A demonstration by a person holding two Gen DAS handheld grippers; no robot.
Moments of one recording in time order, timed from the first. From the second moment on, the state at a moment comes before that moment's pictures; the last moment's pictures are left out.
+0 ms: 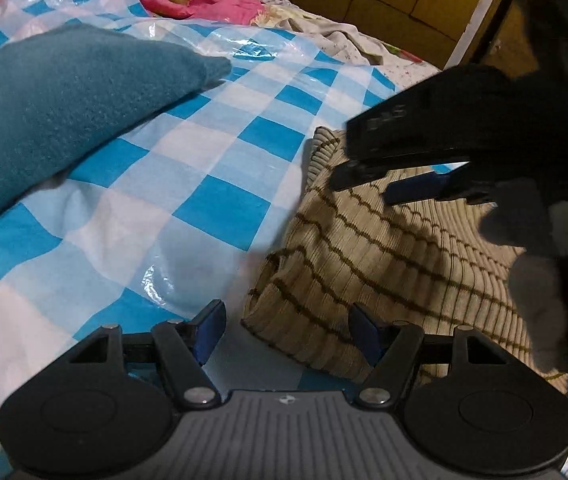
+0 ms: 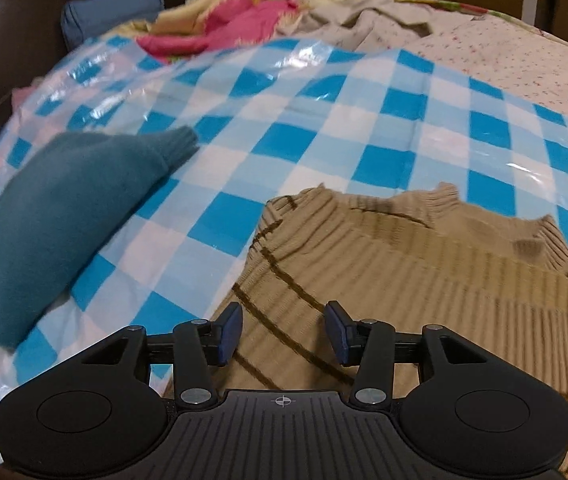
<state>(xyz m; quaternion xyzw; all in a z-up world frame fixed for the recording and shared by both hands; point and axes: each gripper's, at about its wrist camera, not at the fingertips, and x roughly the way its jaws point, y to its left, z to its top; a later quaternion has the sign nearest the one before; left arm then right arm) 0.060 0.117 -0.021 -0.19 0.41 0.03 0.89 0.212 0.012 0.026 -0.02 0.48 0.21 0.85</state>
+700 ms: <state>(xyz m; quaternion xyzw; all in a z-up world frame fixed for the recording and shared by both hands) 0.059 0.124 -0.019 -0.19 0.39 0.03 0.90 0.236 0.073 0.005 -0.12 0.51 0.18 0.84</state>
